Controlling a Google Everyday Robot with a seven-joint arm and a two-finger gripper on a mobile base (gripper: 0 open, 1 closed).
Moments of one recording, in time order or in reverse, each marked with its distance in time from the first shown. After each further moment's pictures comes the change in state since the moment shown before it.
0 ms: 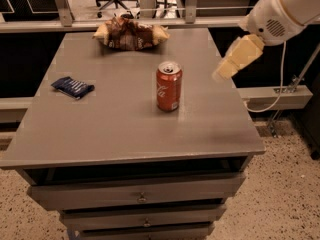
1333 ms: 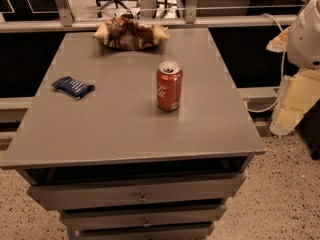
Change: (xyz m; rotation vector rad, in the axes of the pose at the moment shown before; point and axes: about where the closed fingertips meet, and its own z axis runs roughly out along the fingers) arm 0.077 0.083 -0.075 -0.055 0.368 -0.246
